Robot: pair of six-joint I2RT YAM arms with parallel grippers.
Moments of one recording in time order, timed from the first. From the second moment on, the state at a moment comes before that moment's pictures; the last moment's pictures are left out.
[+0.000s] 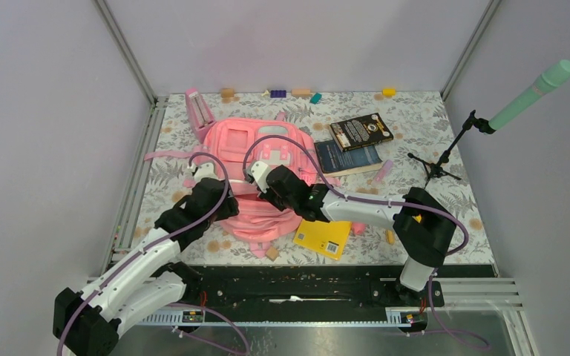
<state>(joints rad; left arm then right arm) -0.56 0.83 0.60 -0.53 -0.32 -0.66 1.03 1.73 1.13 -0.07 0.20 -0.15</state>
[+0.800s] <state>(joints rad) -0.59 0.80 0.57 -0.39 -0.34 -0.63 1.02 1.73 1.13 -0.07 0.18 -0.14</state>
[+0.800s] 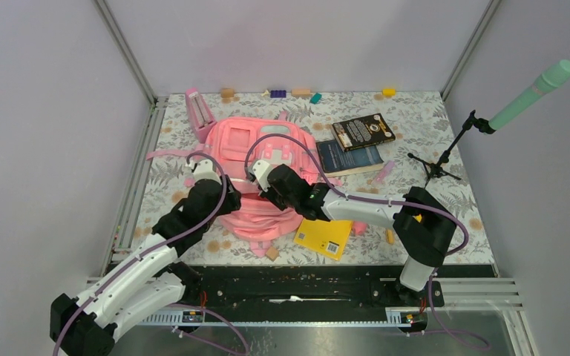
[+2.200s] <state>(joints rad) -0.60 0.89 0.56 -0.40 -0.38 -0.70 1.02 1.73 1.13 -0.07 0.17 -0.13</state>
